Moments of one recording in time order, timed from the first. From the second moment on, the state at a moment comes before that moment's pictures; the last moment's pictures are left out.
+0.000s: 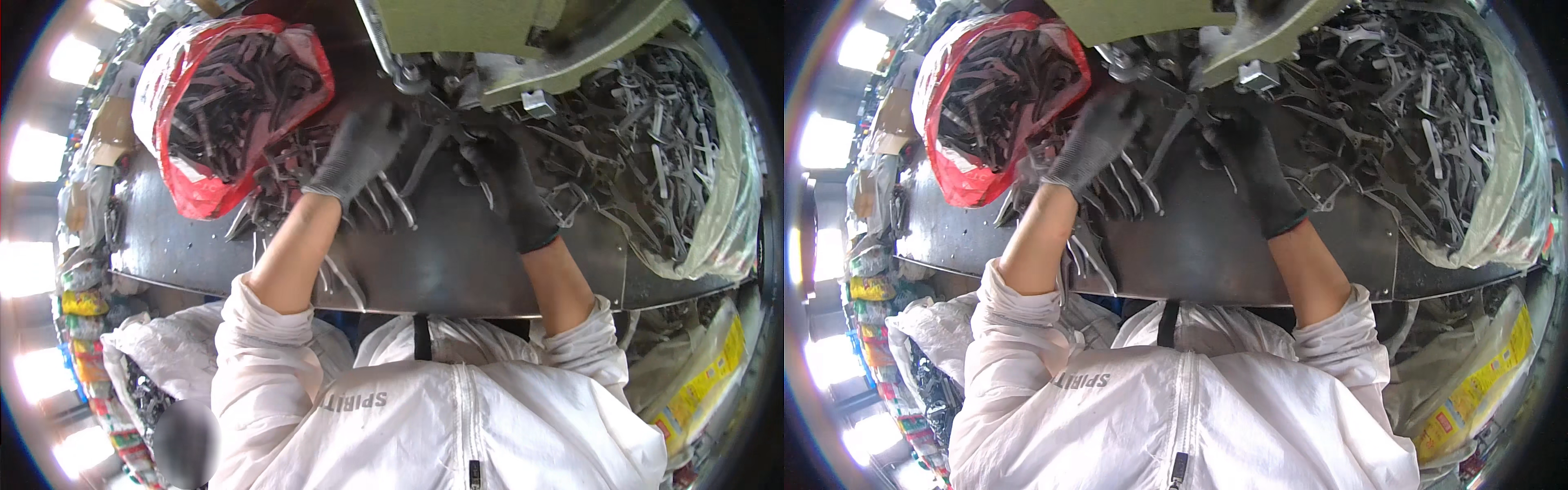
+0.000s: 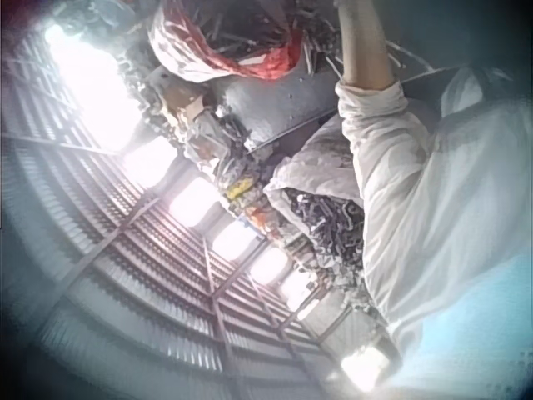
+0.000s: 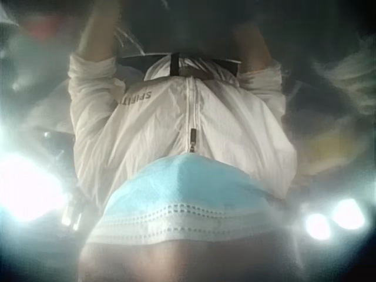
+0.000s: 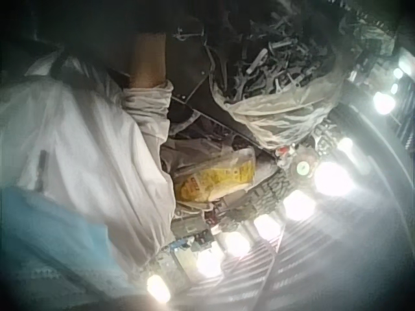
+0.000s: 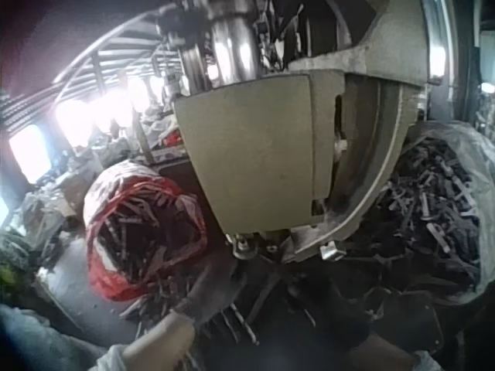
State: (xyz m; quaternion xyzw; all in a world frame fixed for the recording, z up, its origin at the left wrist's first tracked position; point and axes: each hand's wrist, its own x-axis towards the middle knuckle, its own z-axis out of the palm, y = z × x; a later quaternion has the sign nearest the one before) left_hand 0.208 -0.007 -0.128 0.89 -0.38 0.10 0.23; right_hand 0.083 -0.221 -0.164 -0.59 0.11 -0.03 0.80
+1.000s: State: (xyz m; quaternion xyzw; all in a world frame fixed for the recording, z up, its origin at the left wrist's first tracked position) left_hand 0.187 0.079 -0.048 0.88 -0.29 -0.15 0.35; right_hand 0.065 -0.209 -0.141 -0.62 0.21 0.02 0.76
